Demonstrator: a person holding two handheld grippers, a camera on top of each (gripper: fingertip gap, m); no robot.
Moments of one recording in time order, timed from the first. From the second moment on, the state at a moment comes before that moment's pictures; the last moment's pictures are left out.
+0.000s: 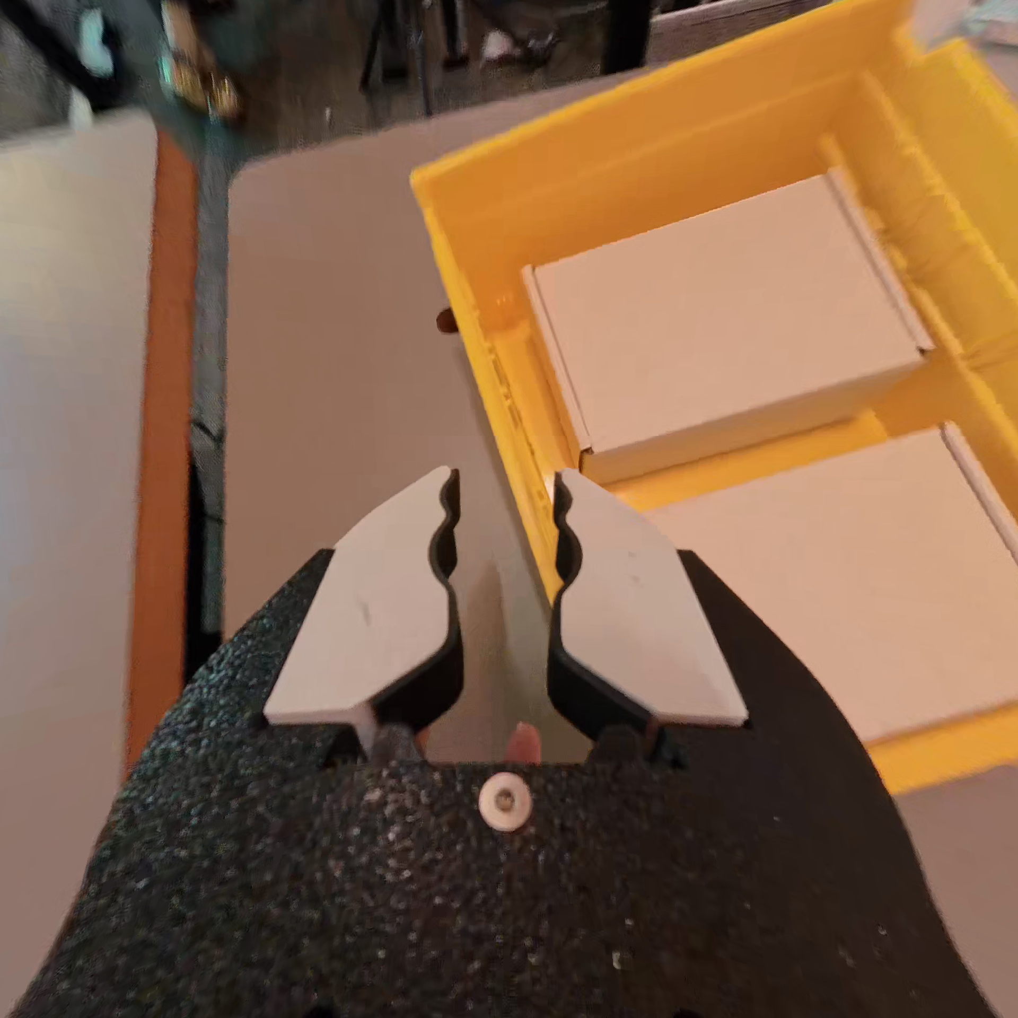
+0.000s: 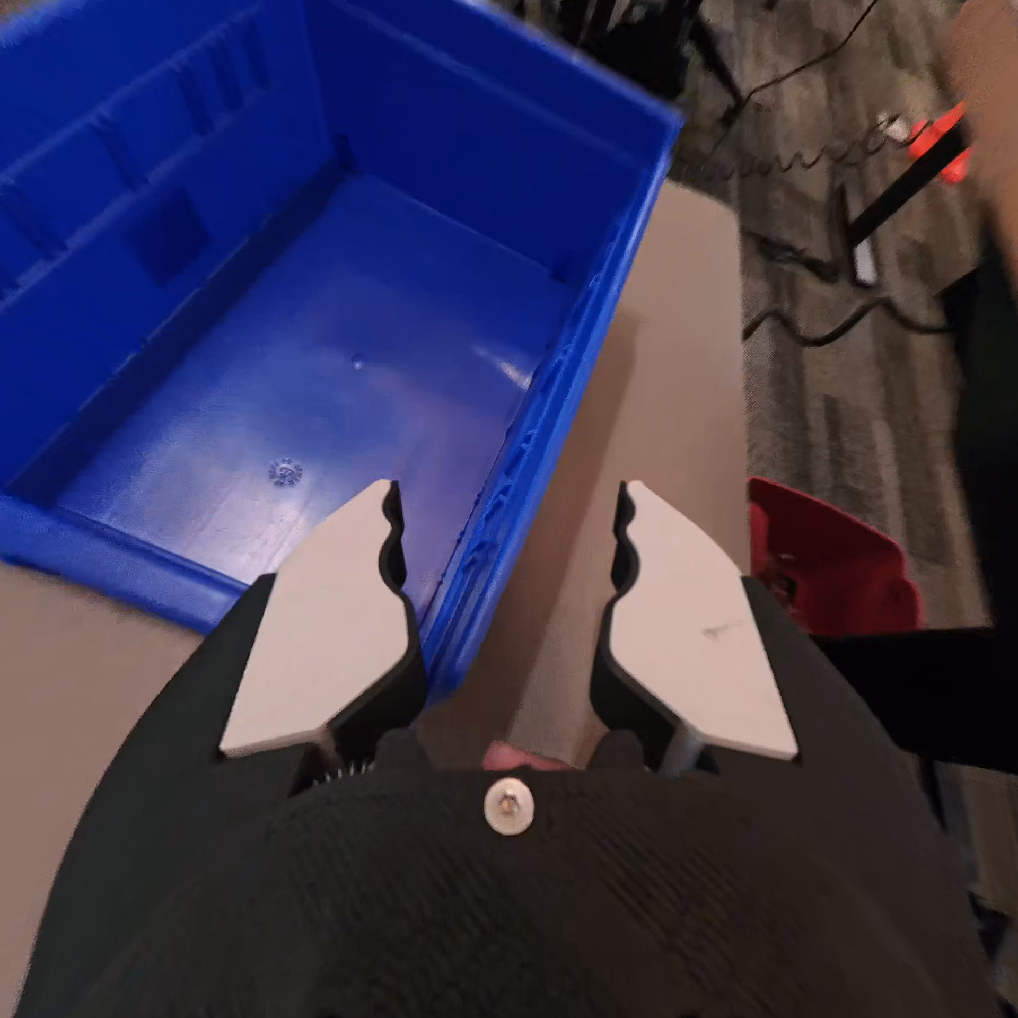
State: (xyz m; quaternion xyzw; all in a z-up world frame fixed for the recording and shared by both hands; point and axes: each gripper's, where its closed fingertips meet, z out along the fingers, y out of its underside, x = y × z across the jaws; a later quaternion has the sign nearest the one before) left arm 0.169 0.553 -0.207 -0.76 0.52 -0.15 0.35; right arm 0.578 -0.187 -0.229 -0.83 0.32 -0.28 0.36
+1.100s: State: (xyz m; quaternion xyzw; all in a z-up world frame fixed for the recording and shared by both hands) left arm 0.187 0.421 -0.257 -0.41 0.91 0.02 0.06; right arm 0.215 -0.137 -0.264 -0.89 0.11 -0.04 0.44
